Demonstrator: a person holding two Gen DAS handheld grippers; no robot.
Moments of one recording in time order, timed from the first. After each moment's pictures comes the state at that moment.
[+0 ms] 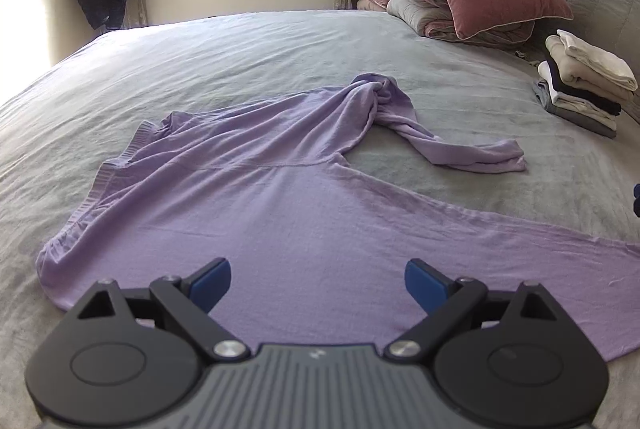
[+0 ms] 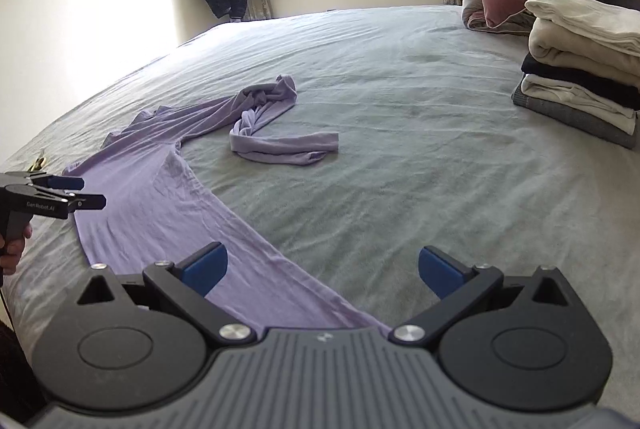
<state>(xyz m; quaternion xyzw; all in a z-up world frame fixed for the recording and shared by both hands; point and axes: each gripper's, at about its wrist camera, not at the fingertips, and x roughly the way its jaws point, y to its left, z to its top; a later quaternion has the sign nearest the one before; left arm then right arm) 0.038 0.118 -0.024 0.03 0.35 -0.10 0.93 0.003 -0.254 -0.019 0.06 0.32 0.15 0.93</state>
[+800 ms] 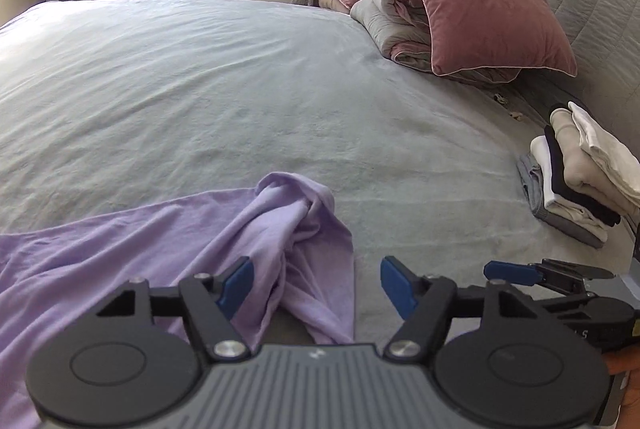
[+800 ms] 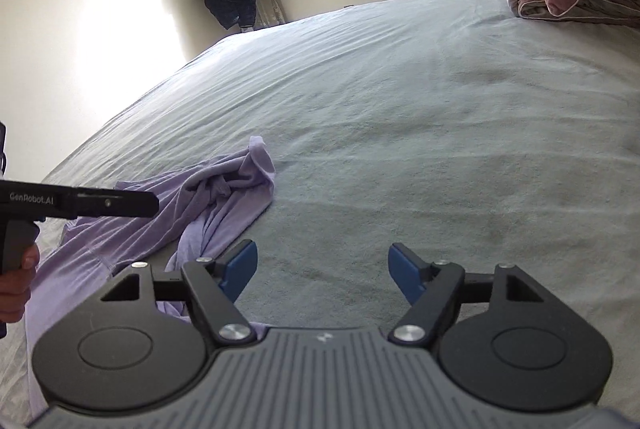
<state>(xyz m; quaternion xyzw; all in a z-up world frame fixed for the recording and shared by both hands) 0.247 0.019 -0.004 -0.04 0.37 -0.18 0.91 0.203 -0.251 -0.044 0.10 0.33 0.20 0.92</state>
